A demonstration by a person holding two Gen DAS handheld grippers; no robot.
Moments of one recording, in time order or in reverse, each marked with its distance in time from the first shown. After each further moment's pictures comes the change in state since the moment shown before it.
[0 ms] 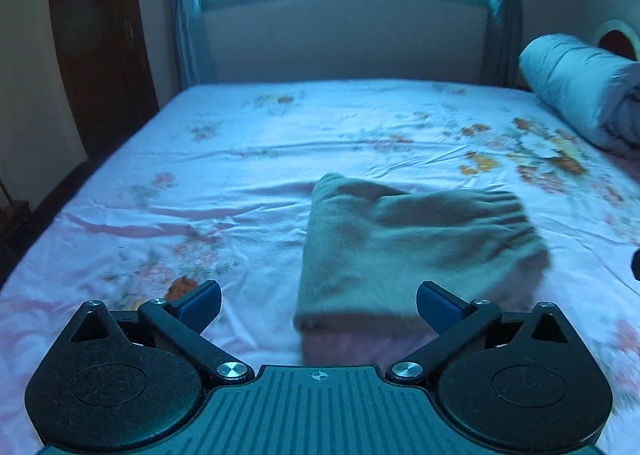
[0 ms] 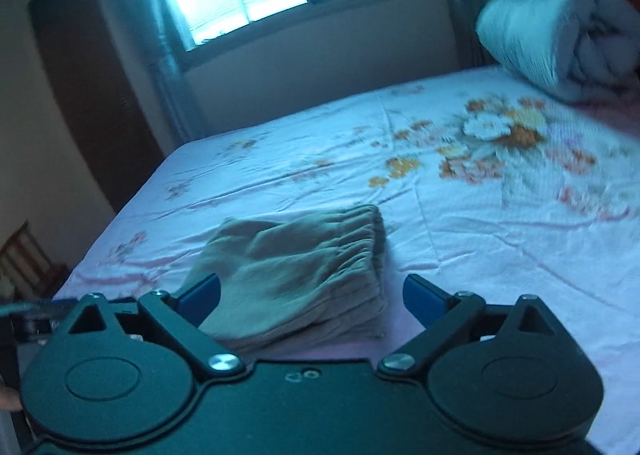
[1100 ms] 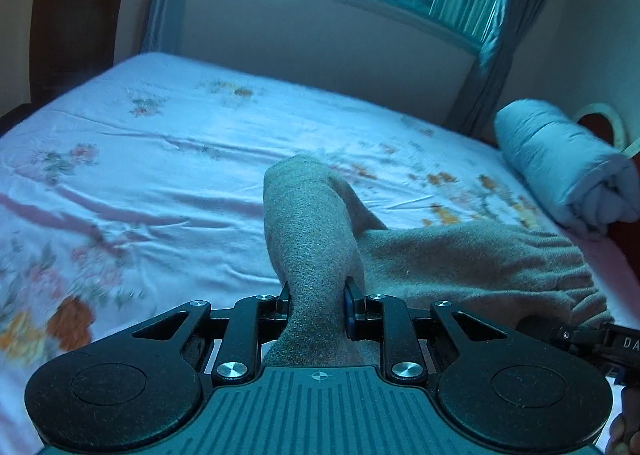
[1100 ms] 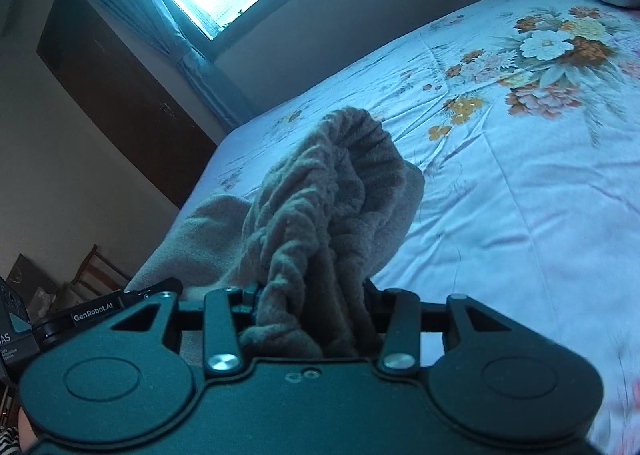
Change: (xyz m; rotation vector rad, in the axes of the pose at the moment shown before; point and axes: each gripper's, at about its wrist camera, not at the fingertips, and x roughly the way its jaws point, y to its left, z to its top) left arm 0.143 0.014 0.044 -0.215 0.007 -0.247; right arm 0.116 -0.040 0.019 0.221 0.147 0.242
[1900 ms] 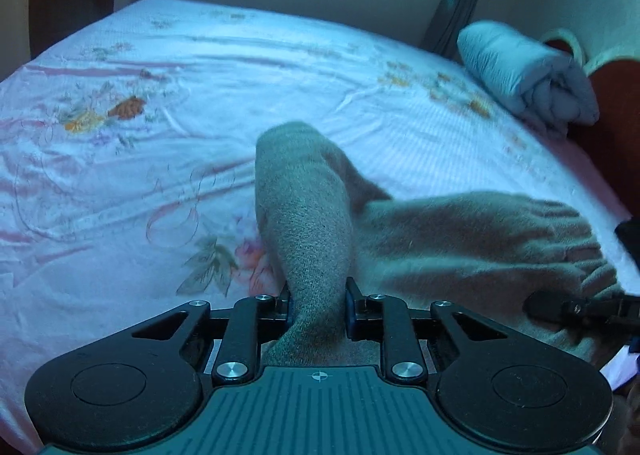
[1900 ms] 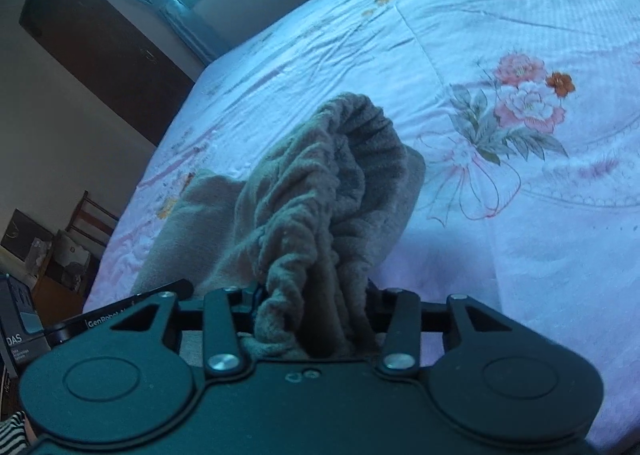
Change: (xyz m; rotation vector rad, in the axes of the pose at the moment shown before) left arm -0.207 -0.009 -0.220 0.037 0.128 -0.044; right arm -0.176 -0.003 -0.214 0.060 0.134 -0.053
